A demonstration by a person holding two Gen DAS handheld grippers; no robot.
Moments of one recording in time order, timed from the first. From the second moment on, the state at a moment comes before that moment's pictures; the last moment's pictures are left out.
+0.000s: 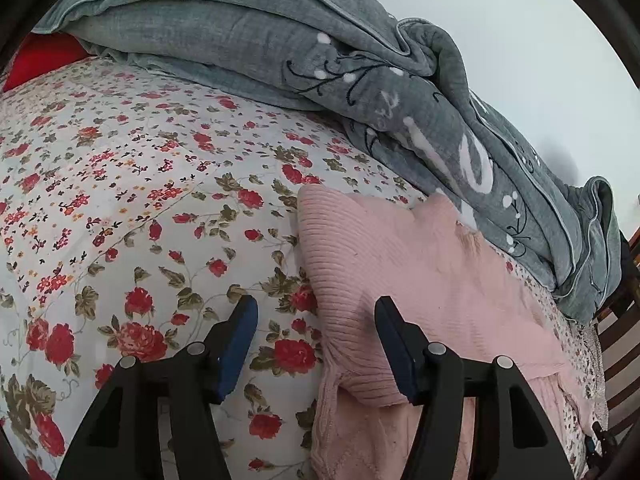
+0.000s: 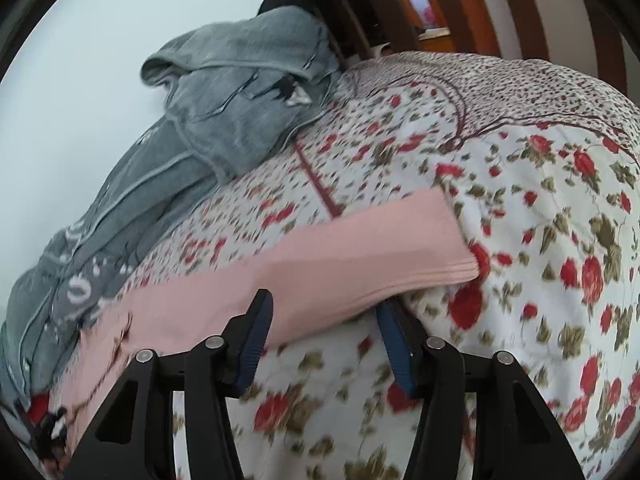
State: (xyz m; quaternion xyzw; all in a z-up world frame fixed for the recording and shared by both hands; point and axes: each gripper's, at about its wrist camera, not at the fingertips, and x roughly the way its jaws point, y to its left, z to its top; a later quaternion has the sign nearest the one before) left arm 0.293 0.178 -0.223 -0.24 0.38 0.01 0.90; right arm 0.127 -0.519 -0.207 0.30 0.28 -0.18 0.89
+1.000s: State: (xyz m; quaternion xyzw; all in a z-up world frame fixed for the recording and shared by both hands) left arm 0.262 0.237 -0.207 -0.28 0.37 0.07 0.88; right arm 0.233 -0.292 -0.041 0.06 0.19 -0.10 0.97
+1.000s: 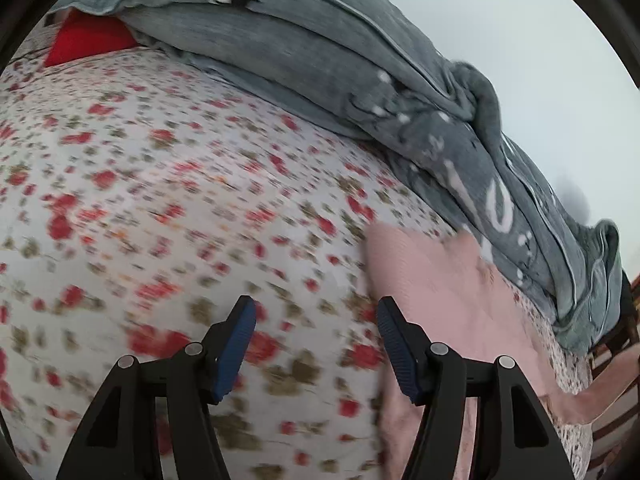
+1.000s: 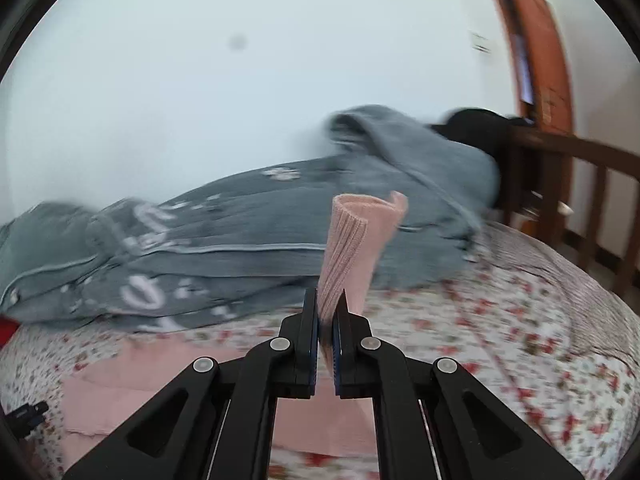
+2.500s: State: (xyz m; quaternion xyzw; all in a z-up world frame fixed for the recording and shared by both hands) left arm 0.288 0.207 -0.217 -0.30 0.40 -0.03 0.87; right arm 0.301 -0.197 -0.176 0.04 0.37 0.02 0.93
